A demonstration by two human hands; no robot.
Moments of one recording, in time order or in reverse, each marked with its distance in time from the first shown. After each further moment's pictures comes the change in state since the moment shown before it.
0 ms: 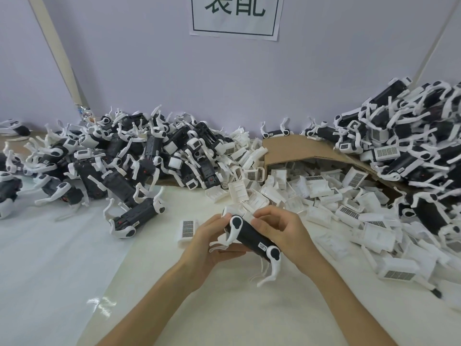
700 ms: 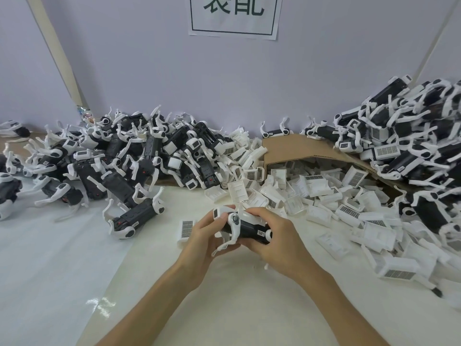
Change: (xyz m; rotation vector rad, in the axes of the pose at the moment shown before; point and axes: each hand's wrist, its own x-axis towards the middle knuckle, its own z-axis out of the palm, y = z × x) left_hand 0.002 0.000 0.001 -0.013 -0.013 0.121; right_hand -0.003 0.014 0.009 -0.411 0.027 -0.265
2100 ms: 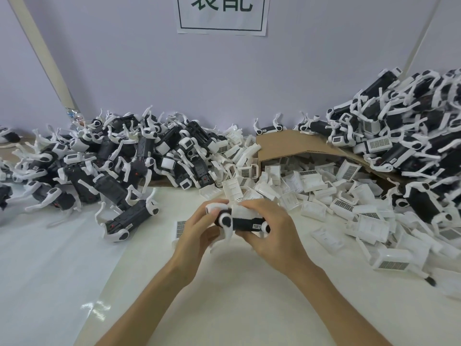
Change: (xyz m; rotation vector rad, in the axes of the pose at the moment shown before) left_hand 0.001 0.007 0.001 0.130 -0.001 0.126; right_hand 0.001 -0.006 0.000 -0.180 0.180 -0.191
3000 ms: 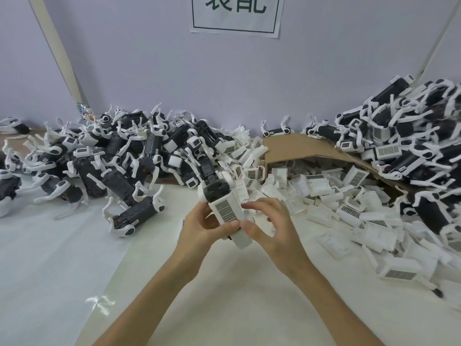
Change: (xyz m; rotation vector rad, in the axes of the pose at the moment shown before) left_hand 0.002 -0.001 -0.005 0.112 0.106 0.128; right_hand 0.000 -0.017 0.000 0.311 -0.099 0.297
